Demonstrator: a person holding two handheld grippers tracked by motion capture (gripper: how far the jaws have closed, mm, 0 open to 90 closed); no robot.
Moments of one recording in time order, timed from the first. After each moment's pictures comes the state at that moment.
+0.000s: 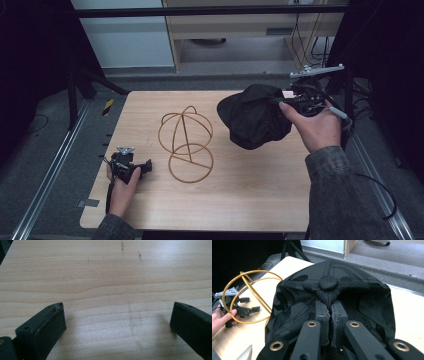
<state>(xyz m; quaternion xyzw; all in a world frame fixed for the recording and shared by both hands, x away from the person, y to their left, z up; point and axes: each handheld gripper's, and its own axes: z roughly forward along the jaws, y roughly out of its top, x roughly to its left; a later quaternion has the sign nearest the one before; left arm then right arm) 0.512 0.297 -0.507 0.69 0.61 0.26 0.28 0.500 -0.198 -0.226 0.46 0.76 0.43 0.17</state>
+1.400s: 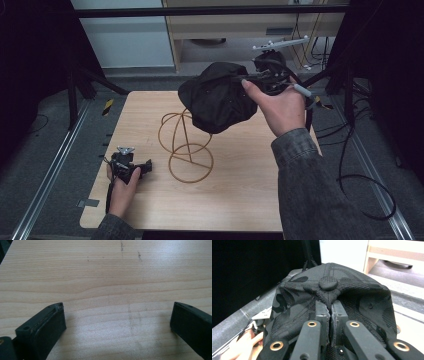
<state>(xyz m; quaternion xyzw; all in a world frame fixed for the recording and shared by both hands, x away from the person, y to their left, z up) 0.512 0.297 -0.507 0.69 0.61 0.26 0.28 0.510 -0.118 -0.176 0.40 0.76 0.49 0.16</state>
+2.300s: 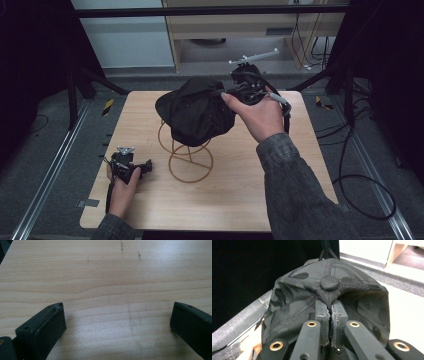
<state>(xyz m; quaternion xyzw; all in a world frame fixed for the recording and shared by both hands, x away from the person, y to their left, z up) 0.513 0.296 -0.508 0.69 0.61 0.26 0.28 0.518 -0.083 -0.206 0.38 0.78 0.48 0.09</state>
